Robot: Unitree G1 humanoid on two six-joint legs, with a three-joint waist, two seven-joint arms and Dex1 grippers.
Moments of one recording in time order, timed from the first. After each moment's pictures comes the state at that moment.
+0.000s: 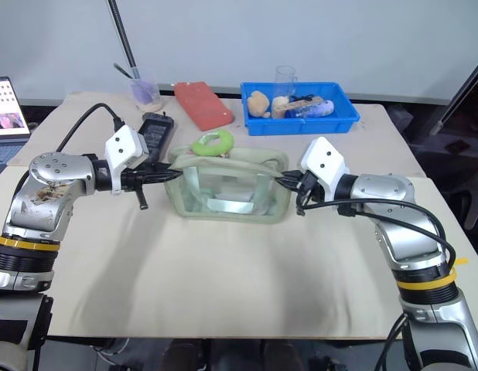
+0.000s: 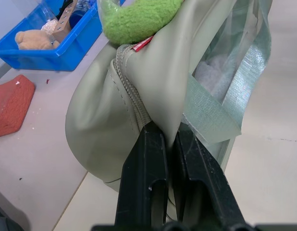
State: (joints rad) left arm -0.72 0.75 -0.06 0.09 -0.20 0.37 -1.09; right arm -0.57 -0.73 0.06 -0.23 0.26 0.49 0.87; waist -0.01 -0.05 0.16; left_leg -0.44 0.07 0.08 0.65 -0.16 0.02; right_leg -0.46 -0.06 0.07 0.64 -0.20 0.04
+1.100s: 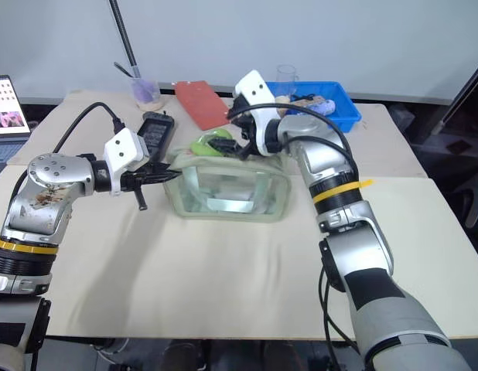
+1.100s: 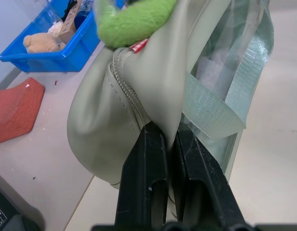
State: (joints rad) left arm -0.69 0.76 -0.06 0.05 -0.17 0.33 -1.07; right arm -1.20 -0.31 0.19 0.55 0.19 0.57 0.84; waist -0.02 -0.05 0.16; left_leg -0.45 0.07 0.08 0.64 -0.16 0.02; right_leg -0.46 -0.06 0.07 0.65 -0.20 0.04
